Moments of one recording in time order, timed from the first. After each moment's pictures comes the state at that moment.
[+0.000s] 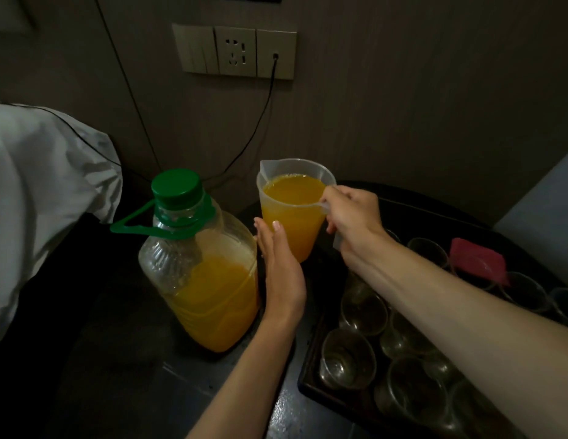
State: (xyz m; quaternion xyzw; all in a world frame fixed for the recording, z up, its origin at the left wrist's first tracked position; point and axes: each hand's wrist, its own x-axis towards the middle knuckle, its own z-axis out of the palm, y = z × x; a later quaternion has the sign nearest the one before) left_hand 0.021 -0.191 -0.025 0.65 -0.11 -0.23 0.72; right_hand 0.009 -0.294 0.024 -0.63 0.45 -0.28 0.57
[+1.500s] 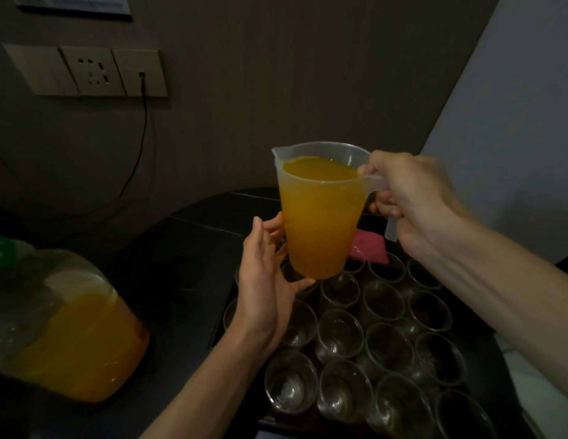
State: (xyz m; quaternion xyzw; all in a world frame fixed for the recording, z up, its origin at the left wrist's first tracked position) left_hand -0.079 -0.258 0.023 0.43 -0.17 -0.47 0.75; right_hand -0.177 -0.384 0.127 -0.58 0.49 -0.40 0.52
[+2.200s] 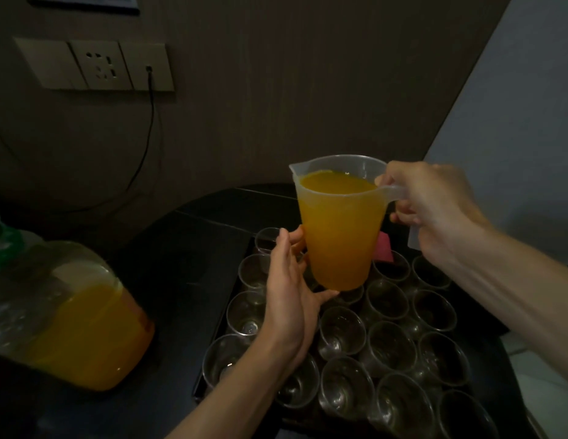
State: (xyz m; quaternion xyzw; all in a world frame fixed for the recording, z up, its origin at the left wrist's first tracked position) left_hand -0.108 -0.265 0.006 0.39 -0.15 -0.49 0.76; right_hand -0.194 -0.389 0.120 -0.59 0.51 -0.37 0.51
